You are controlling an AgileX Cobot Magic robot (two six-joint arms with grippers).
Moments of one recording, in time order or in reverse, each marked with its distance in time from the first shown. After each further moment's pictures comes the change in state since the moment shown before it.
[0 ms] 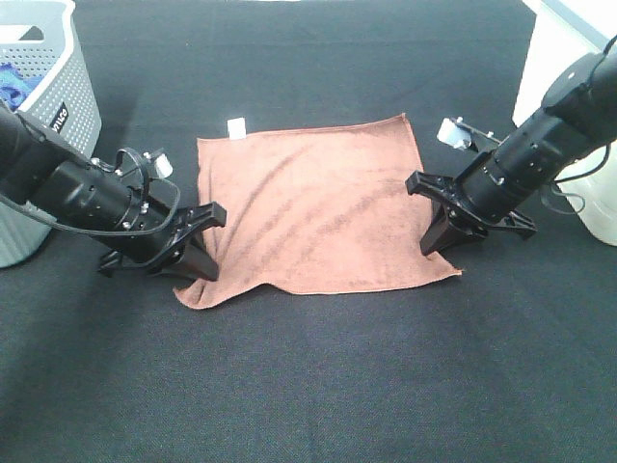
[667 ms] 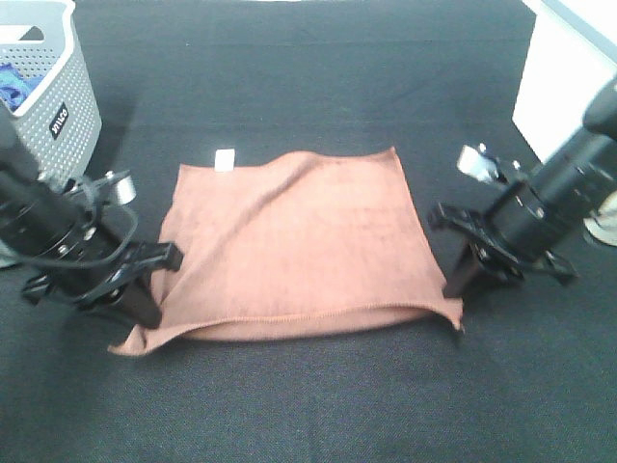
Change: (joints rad) left arm -0.001 -0.229 0.201 0.386 0.072 -0.302; right arm 0.000 -0.215 0.314 -0.003 0.029 0.027
